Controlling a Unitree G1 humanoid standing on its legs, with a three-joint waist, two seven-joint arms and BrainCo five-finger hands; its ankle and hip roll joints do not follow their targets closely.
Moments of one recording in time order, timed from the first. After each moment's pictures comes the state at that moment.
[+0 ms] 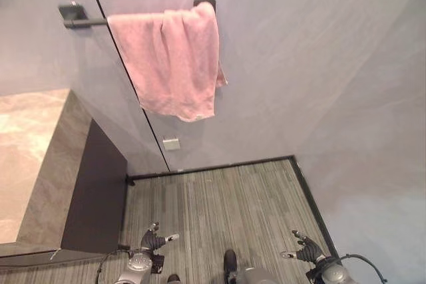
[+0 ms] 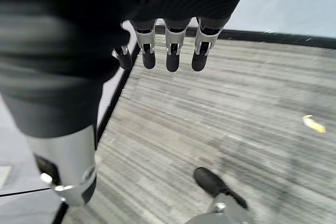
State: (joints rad) left arm -0.09 0.24 -0.29 1.10 -0.24 -0.17 0.15; right arm 0.03 -0.44 0.36 0.91 0.02 -0.16 -0.02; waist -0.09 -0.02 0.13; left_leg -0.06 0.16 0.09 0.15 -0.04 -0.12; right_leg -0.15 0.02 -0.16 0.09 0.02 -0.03
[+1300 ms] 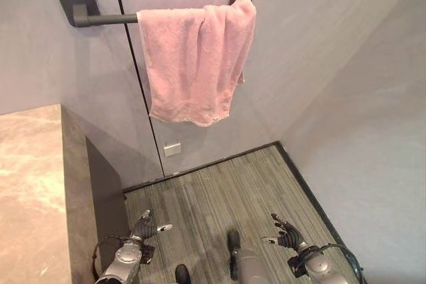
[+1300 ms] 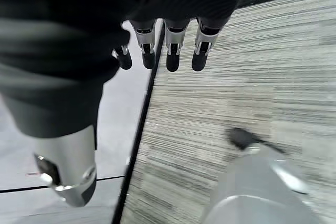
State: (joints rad) left arm -0.08 0.35 -0.32 0.99 -0.22 -0.17 0.13; right arm 0.06 -0.38 0.34 0.68 0.03 -0.16 0.01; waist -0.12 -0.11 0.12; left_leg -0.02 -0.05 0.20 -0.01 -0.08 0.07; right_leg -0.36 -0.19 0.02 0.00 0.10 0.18
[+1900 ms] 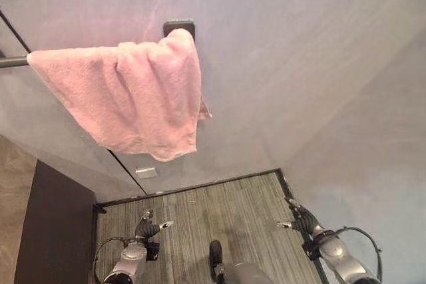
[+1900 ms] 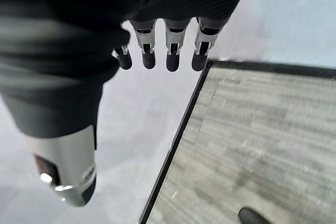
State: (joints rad) left arm -0.13 0.26 -0.25 1.04 -0.28 -0.17 0.14; right arm 0.03 -0.51 0.30 0.63 0.02 -0.16 0.00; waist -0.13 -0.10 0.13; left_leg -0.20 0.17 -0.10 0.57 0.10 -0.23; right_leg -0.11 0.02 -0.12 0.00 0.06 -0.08
